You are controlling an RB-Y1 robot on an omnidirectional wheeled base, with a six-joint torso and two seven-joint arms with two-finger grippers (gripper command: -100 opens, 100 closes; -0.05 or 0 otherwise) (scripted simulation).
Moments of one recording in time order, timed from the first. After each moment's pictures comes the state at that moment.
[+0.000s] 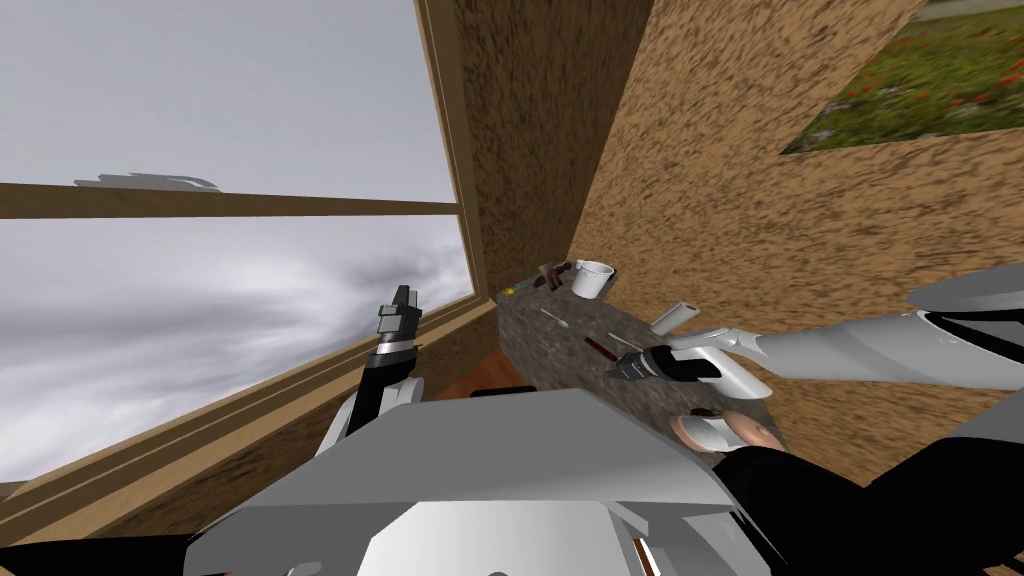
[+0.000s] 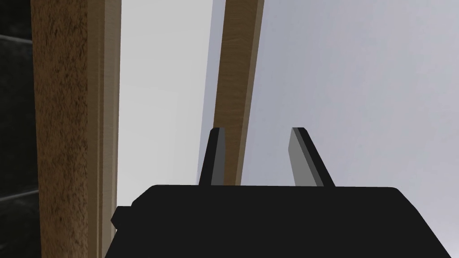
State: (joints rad) left arm 0.51 0.04 0.01 -2.29 -0.10 -0.37 -0.02; right arm 1.19 -2.19 0.00 -1.88 -0.10 -0.10 0.15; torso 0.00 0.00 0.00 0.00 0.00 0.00
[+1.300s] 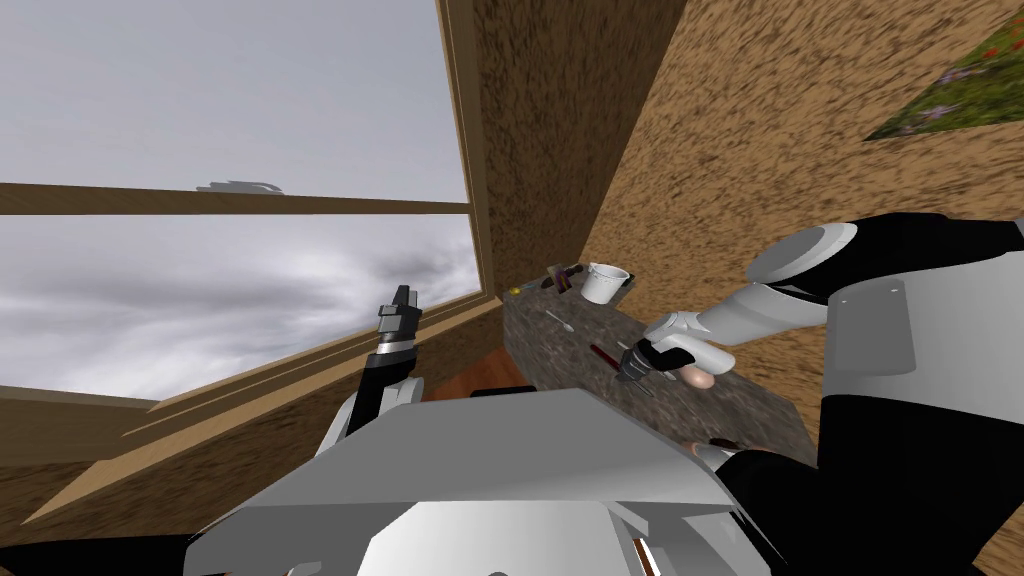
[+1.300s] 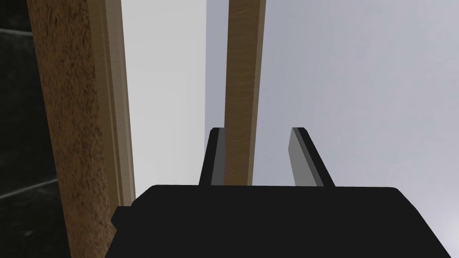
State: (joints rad) left arm 0.51 0.04 0.01 -2.29 -0.10 -0.37 -0.02; right arm 1.25 -2.53 0.06 -1.86 -0.05 -0.03 0.07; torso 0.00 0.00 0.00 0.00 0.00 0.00
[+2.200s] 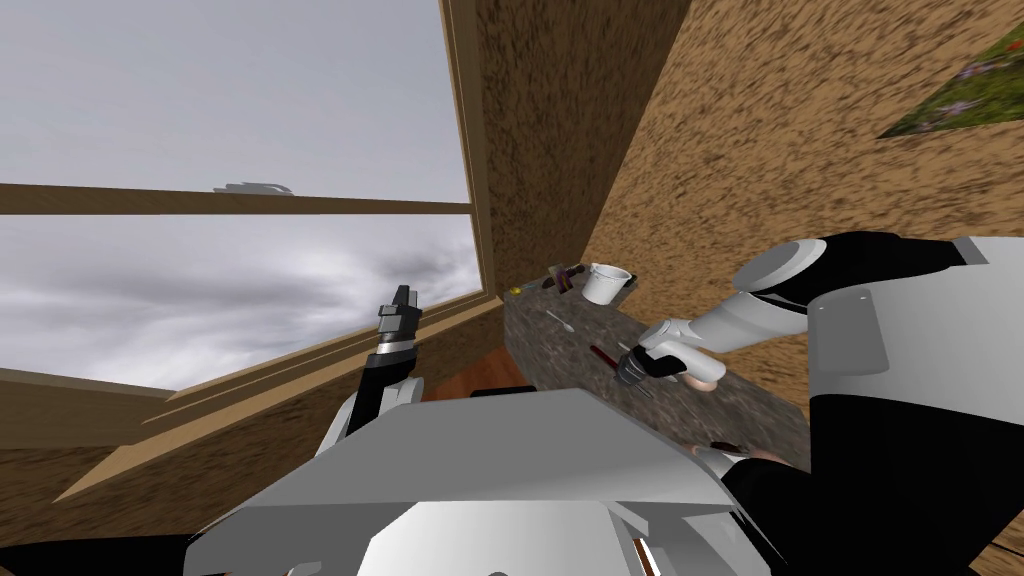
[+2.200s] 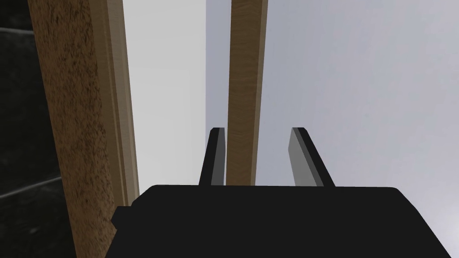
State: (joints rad) left arm 0.51 0.04 0.01 -2.29 -0.10 -0.37 -0.02; right arm 1.37 -2.52 -0.04 -1.87 -0.06 0.05 0.07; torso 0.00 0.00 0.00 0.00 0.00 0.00
